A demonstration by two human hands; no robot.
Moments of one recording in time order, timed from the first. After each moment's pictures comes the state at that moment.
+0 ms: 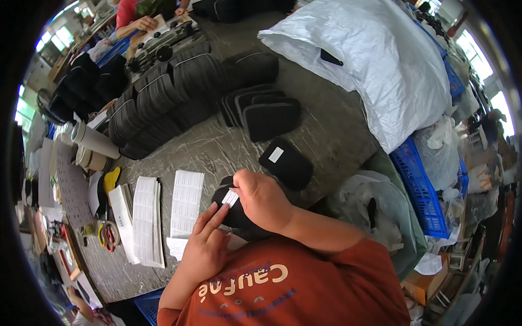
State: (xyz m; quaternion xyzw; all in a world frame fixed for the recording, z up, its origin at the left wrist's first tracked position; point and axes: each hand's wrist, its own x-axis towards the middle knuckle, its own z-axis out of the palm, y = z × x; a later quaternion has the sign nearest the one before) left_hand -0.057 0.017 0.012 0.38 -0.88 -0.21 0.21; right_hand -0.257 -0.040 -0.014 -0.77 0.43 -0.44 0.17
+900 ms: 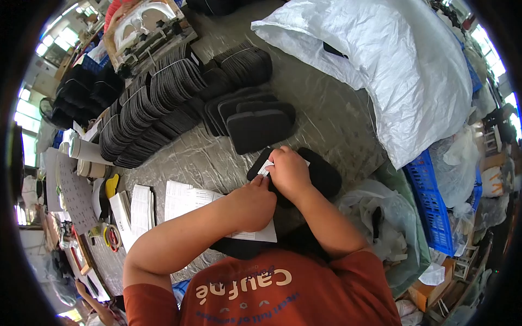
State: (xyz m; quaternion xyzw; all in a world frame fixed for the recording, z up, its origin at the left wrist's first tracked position) left_hand -0.202 -0.098 -0.013 0.27 -0.91 -0.25 -0.17; right_hand -0.346 -0.105 -0.075 -0.65 0.67 -0.24 0.26
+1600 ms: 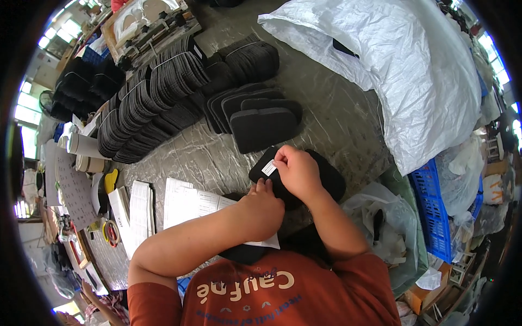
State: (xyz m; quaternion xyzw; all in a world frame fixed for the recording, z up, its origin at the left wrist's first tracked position) left_hand -0.214 -0.085 -0.012 0.30 -0.90 -0.22 -0.22; right_hand -0.354 -0.108 -0.074 -0.57 0.65 -0.35 0.36
